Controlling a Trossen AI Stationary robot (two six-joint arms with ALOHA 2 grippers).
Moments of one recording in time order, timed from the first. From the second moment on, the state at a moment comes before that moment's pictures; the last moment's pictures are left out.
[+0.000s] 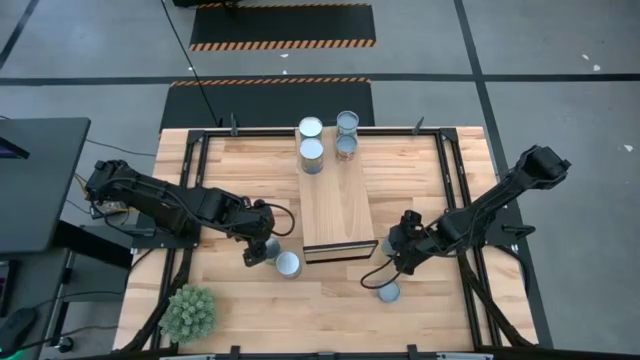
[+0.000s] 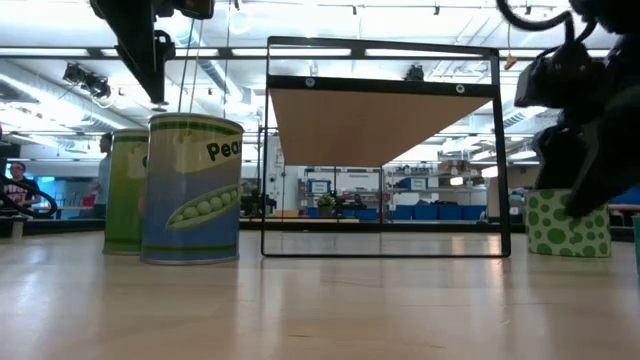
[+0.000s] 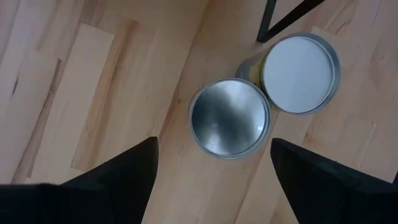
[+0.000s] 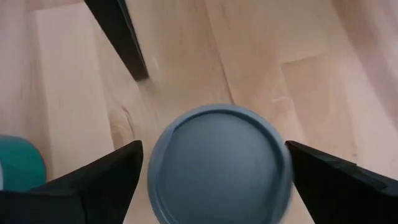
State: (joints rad) left arm -0.27 1.37 1.18 -1.06 -0.12 -0.62; right arm 0.50 1.28 0.55 -0.46 0.41 0.68
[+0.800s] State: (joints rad) left arm -0.27 1.37 1.18 -1.04 -0.16 -0.64; right arm 0.19 1.19 0.73 -0.75 0.32 0.71
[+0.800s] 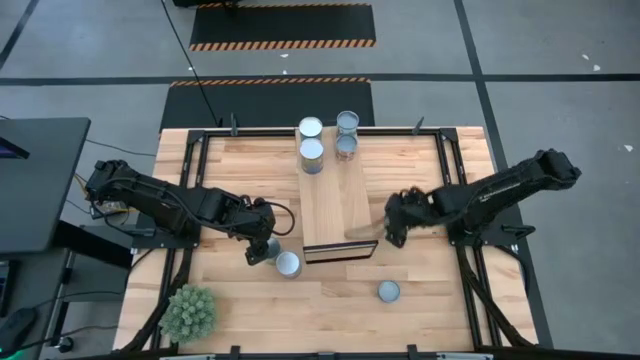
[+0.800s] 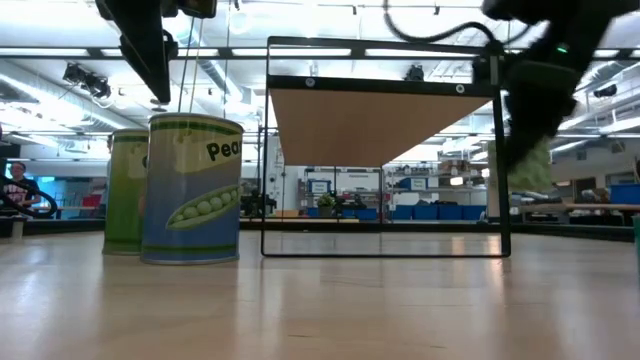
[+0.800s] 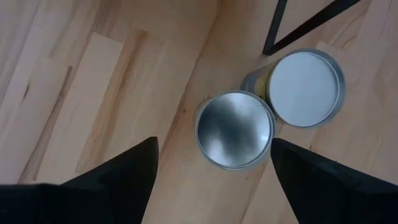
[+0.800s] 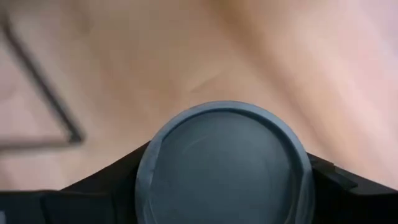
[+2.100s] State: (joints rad) left arm -0.27 1.37 1.18 -1.03 -0.16 -0.64; right arm -0.17 1.57 1.36 -0.76 0.36 0.56
